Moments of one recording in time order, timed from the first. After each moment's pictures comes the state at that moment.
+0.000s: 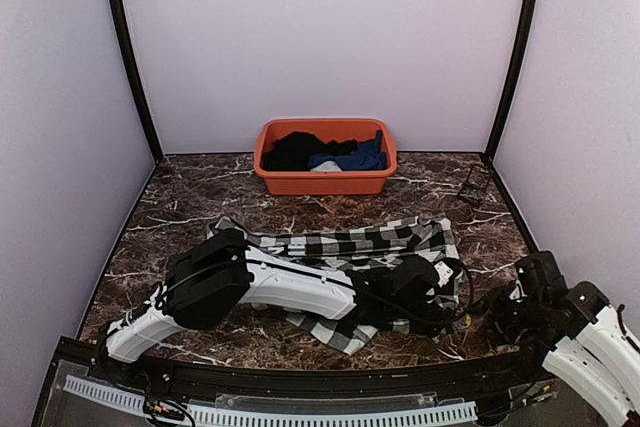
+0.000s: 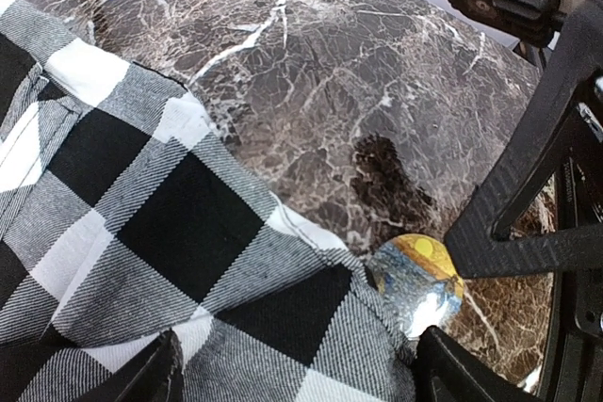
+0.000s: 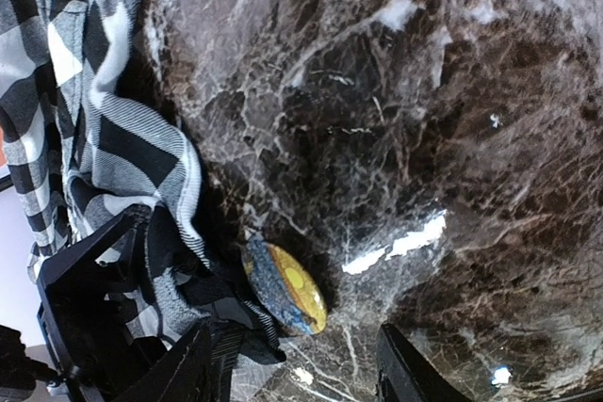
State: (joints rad) left arm -1.31 2.50 1.88 0.00 -0.06 -0.27; right arm 0.40 0.30 0.25 -0.96 -0.23 1.30
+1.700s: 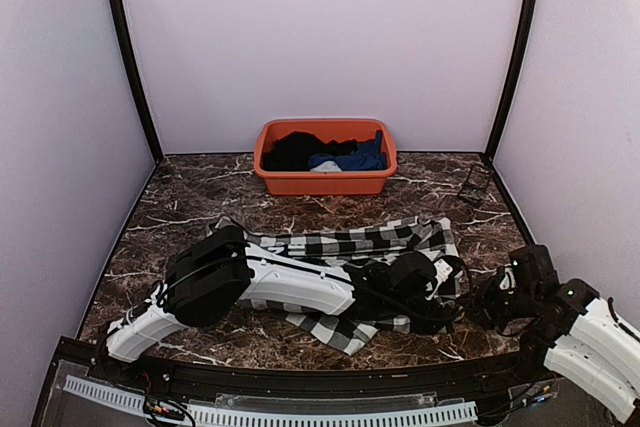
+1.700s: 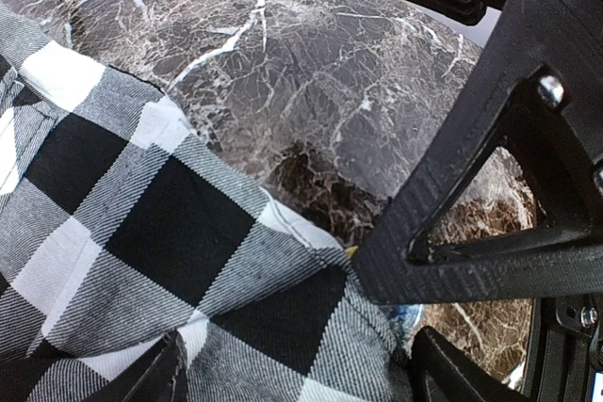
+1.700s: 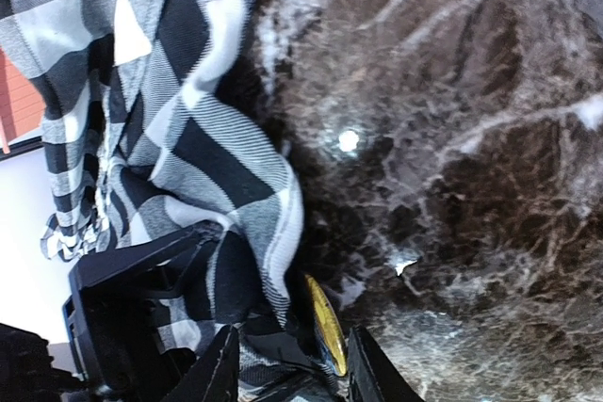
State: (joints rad) left arm -1.30 2.51 1.88 0.02 0.04 -0.28; right arm 0.40 0.44 0.21 -0.68 -0.27 1.21
